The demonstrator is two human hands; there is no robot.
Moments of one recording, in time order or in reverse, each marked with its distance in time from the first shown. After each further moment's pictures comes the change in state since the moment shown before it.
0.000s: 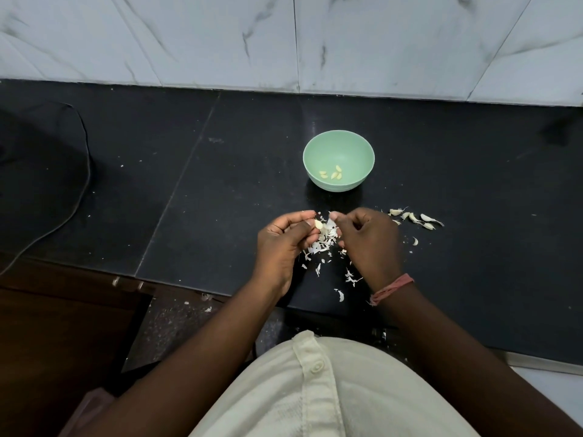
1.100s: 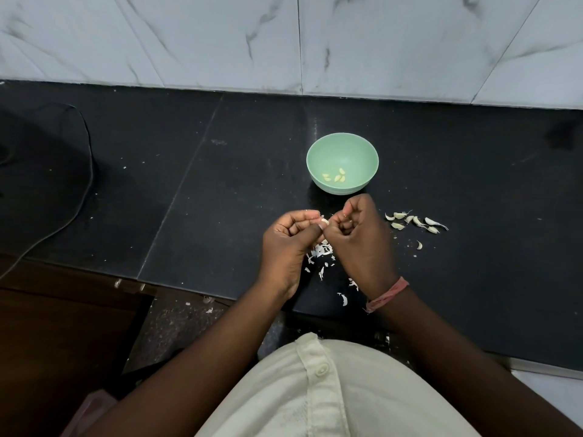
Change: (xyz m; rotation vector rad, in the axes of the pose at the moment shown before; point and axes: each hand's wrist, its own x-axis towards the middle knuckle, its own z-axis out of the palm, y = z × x) left_hand -0.003 0.005 0.005 -0.010 -0.039 0.081; right_hand -0.010 -0.022 0.007 0.157 0.039 -0.161
